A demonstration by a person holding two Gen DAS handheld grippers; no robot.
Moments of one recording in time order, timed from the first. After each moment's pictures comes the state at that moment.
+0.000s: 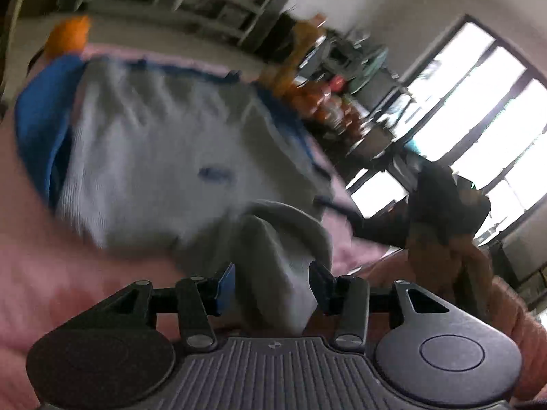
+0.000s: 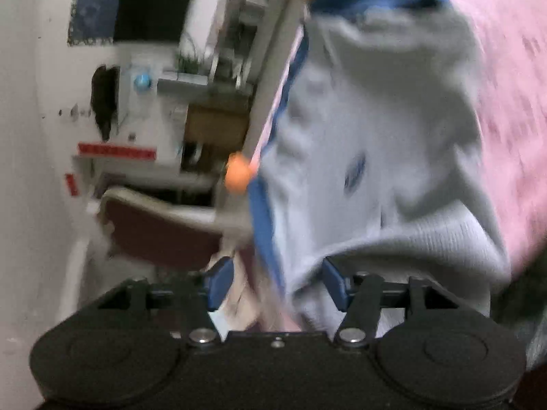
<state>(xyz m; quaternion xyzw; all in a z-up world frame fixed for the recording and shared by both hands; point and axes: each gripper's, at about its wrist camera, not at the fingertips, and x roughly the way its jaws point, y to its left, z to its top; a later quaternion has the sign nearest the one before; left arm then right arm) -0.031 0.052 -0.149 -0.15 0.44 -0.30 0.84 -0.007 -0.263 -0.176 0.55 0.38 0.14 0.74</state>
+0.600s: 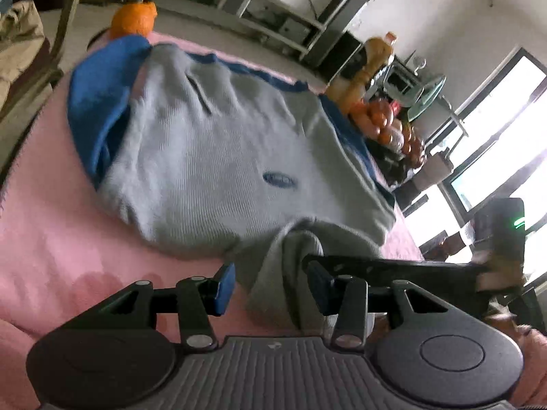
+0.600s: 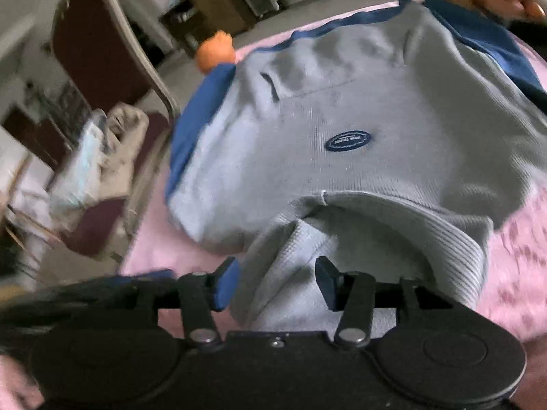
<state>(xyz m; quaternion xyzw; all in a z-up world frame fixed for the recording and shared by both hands) -0.020 0.073 -0.165 -0.18 0.42 -0.21 0.87 0.008 -0.154 -0.181 0.13 0.49 0.18 0.84</state>
